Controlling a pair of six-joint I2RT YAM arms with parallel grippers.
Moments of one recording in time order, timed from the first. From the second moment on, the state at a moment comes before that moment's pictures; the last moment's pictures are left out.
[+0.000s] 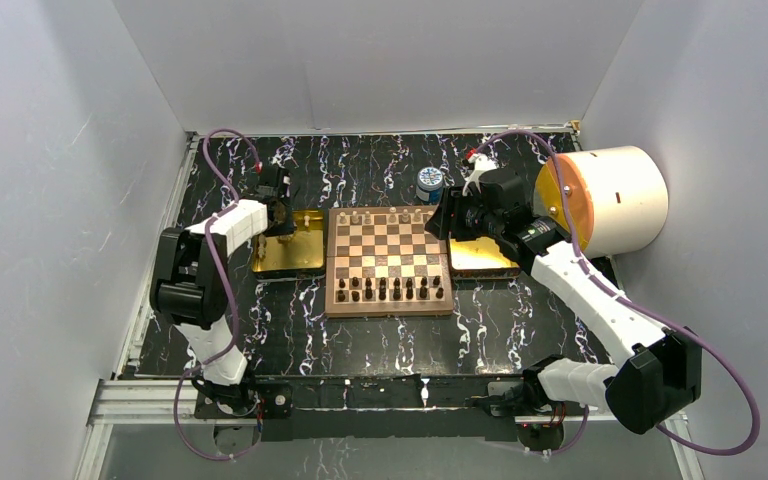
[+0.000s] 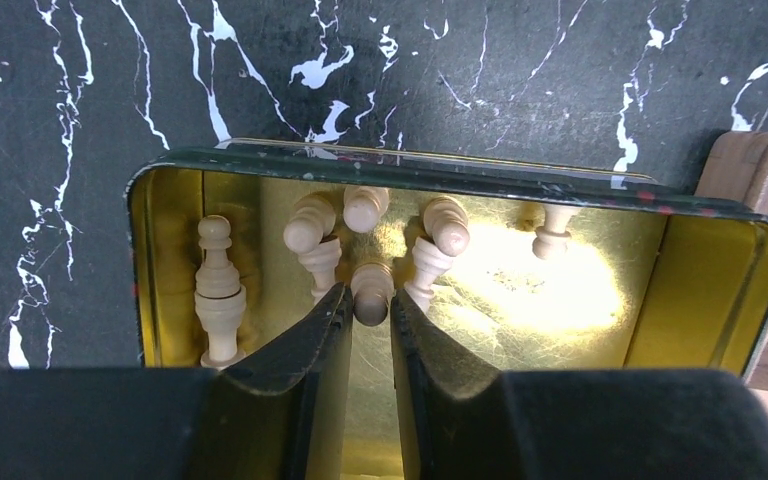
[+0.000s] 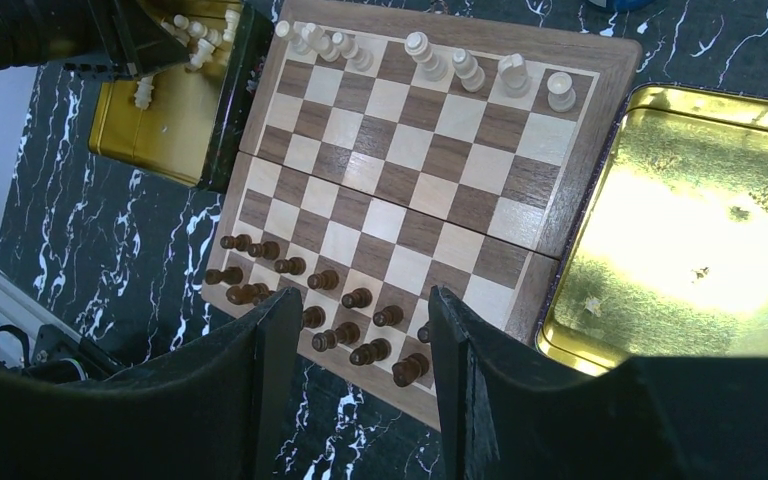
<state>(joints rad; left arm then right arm) -0.18 1.78 1.14 -0.39 -0.22 -0.26 0.52 1.20 1.03 -0.41 -0.18 0.42</state>
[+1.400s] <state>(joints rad) -0.48 1.69 1.54 -0.65 -0.16 -0.25 0.52 1.15 0.95 -0.41 -0.18 0.42</state>
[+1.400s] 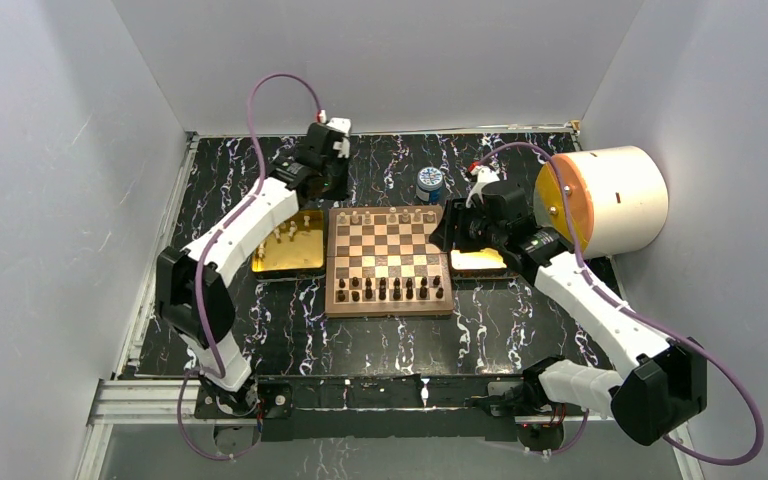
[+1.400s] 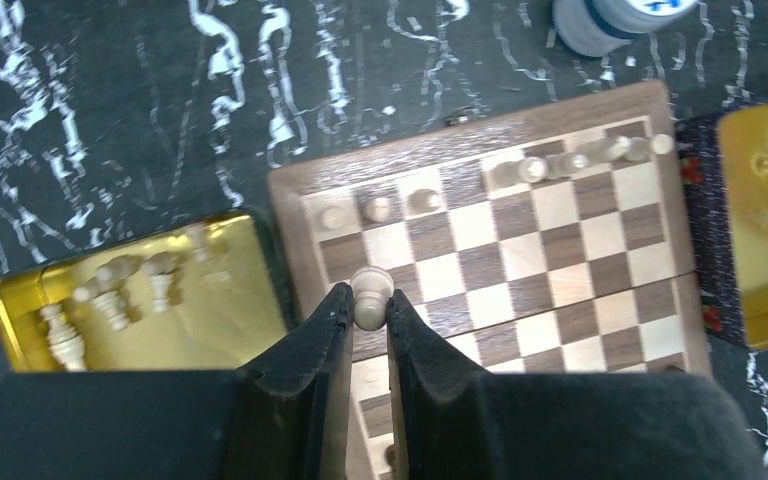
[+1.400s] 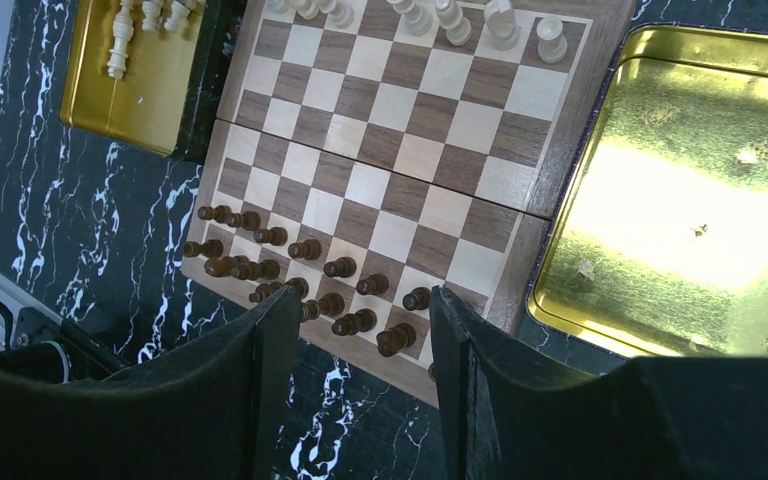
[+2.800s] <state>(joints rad) -0.65 2.06 1.72 -0.58 -0.22 -0.33 0.52 1.11 0.92 -0.42 -0.15 0.43</state>
